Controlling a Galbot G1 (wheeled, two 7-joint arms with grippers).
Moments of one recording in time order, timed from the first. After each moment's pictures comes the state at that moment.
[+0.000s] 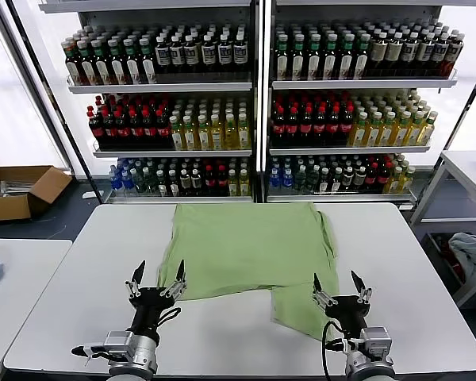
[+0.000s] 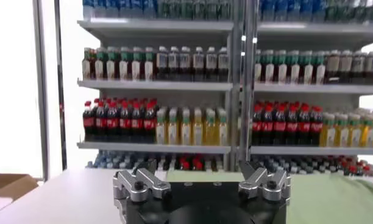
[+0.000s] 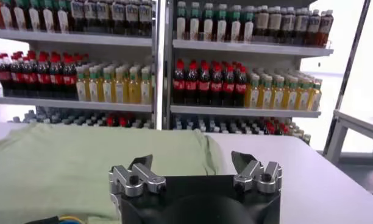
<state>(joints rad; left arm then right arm) 1.53 -1.50 -0.46 -2.18 -0.05 0.30 -0.08 -1.58 1.24 0.37 2.25 0.24 -0.43 0.34</state>
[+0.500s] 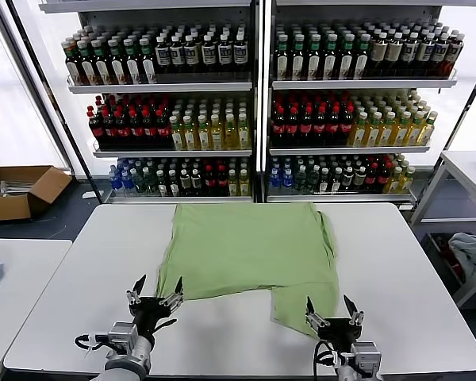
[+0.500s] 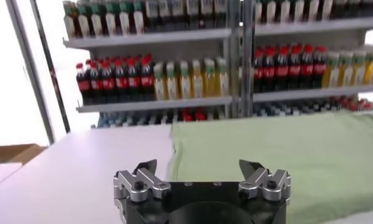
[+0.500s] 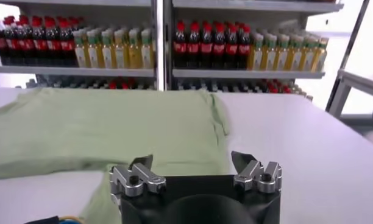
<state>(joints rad) 1.49 -1.41 -0.48 -2.12 -0.08 0.47 -0.06 -1.63 1.27 0.33 2.25 0.29 -0.47 0.42</state>
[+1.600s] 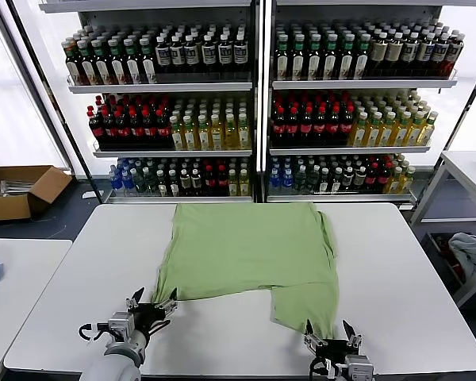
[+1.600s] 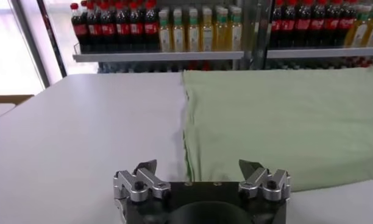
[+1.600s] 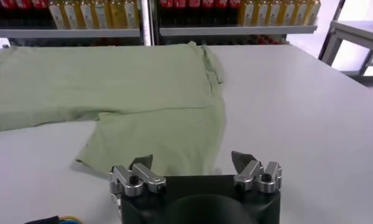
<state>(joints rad) 1.41 -1.37 -0.50 -1.98 -0.23 0.53 -0.08 -1.65 1.28 0.30 2.21 0.31 -0.50 0.47</state>
